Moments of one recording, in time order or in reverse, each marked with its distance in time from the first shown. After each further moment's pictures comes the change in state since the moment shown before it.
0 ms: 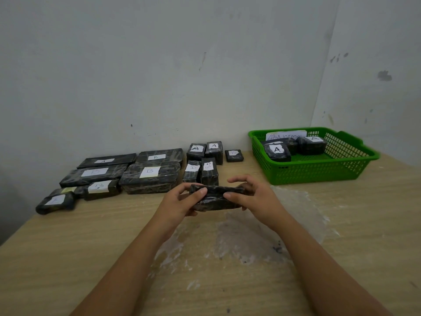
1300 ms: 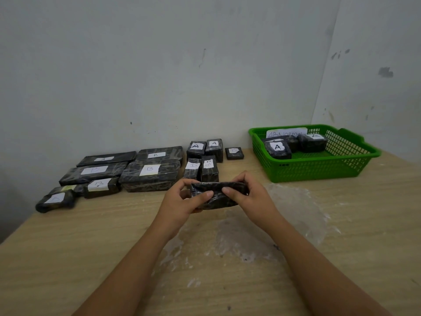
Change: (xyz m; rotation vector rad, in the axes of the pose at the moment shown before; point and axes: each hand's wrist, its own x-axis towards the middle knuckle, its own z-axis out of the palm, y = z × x) left_hand -0.003 -0.001 0.008 -0.008 0.081 0.059; right_hand -0.001 0.006 0.017 -0.086 0.114 -0.092
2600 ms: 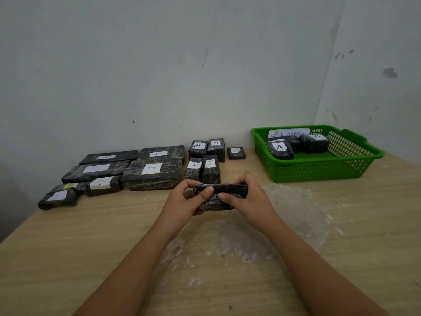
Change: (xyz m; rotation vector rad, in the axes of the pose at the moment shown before) left_hand -0.001 -0.002 0.003 -0.008 -0.034 -0.023; right_hand -0.005 -0.005 0.008 -0.080 0.026 0.053
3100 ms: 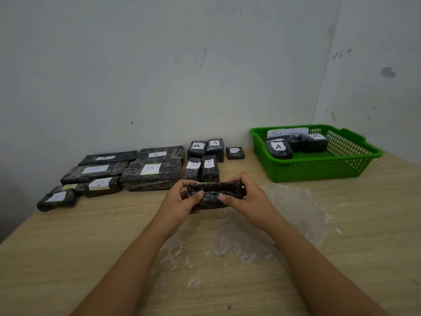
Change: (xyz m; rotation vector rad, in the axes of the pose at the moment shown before) left_hand 0.009 -0.006 -0.008 0.002 0.007 -0.022; right_hand 0.001 -0.002 -0.008 -0.033 -0.090 -0.007
